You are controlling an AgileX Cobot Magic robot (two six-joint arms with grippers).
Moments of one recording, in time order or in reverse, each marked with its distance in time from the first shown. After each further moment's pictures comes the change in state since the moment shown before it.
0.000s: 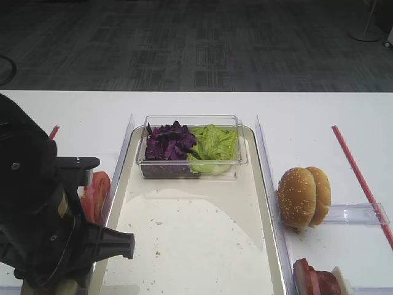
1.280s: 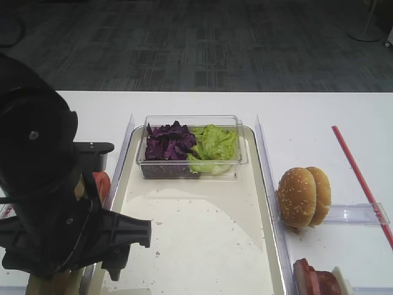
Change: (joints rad) left arm -0.062 0.000 -0.128 -0.014 0.140 -0.050; right arm 0.000 0.000 0.000 0.000 0.000 0.000
